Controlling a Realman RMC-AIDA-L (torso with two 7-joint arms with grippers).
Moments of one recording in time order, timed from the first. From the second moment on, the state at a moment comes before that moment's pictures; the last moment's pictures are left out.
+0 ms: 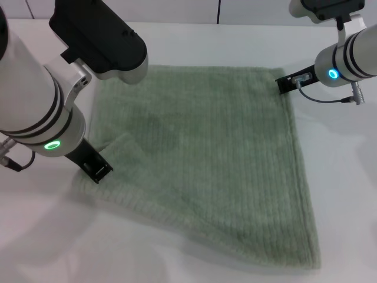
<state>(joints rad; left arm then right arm) -0.49 -2.05 -1.30 -1.87 2.89 -1.82 0.13 0.89 2.06 1.73 0.64 -2.68 0.78 -0.26</state>
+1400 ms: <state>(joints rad) -0.48 -2.06 -1.31 -1.81 2.89 -1.90 0.03 0.89 2.07 1.72 0.63 -2.67 0.74 -0.26</state>
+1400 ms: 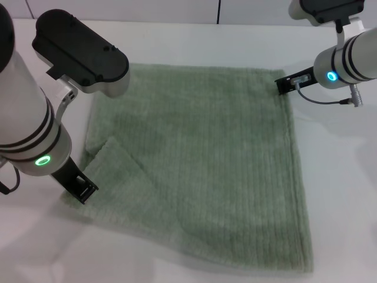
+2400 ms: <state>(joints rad) -0.49 -2.06 -1.30 -1.80 2.89 -1.91 0.02 0.89 2.07 1.69 0.60 -2.65 0.71 -0.26</state>
